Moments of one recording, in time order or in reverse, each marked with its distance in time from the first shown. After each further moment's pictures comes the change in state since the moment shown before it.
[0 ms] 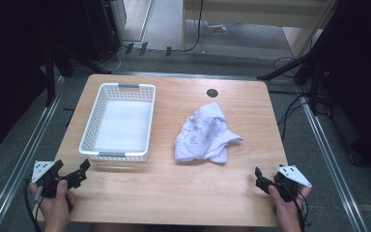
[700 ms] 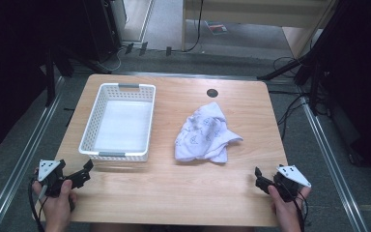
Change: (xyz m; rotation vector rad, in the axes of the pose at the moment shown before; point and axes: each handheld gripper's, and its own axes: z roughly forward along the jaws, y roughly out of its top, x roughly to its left) left arm -0.006 -0.001 0.004 0.014 0.026 0.042; right arm 0.000 0.000 0.000 0.000 -0.003 -0.003
